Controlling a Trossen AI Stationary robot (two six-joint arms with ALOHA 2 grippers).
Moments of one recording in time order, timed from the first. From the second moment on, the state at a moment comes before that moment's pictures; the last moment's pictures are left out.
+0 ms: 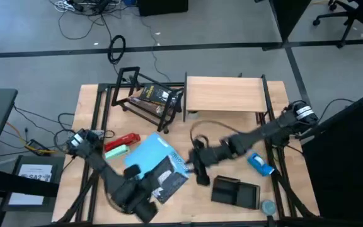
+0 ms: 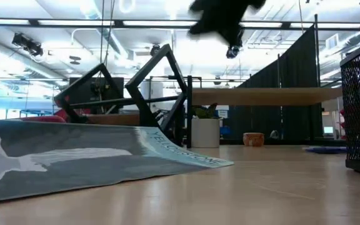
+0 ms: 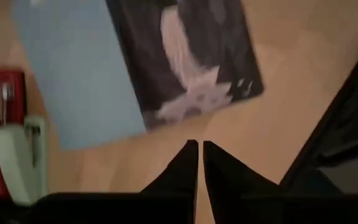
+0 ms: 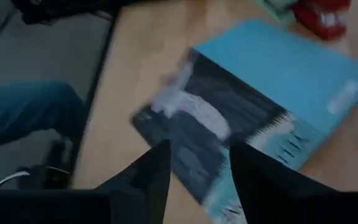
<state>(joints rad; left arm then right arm) -0.80 1.95 1.87 -1.50 -0.27 -1.29 0.26 1.68 1.19 -0.16 -0.03 0.36</state>
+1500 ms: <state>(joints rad) -0.88 1.94 1.85 -1.51 -0.80 -1.33 0.10 1.88 1.19 0.37 -0.54 0.55</state>
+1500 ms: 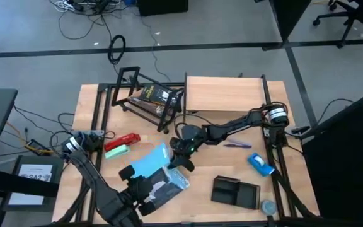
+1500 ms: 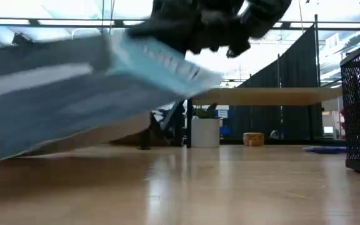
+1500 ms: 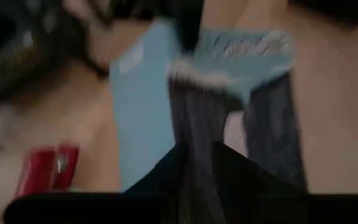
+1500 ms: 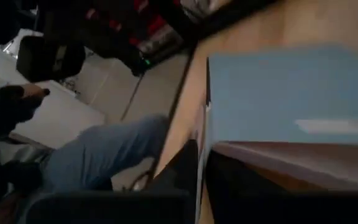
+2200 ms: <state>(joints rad) -0.71 1.94 1.59 -1.04 -0.90 -1.35 0.23 1.67 1.19 0.11 -0.28 0.44</state>
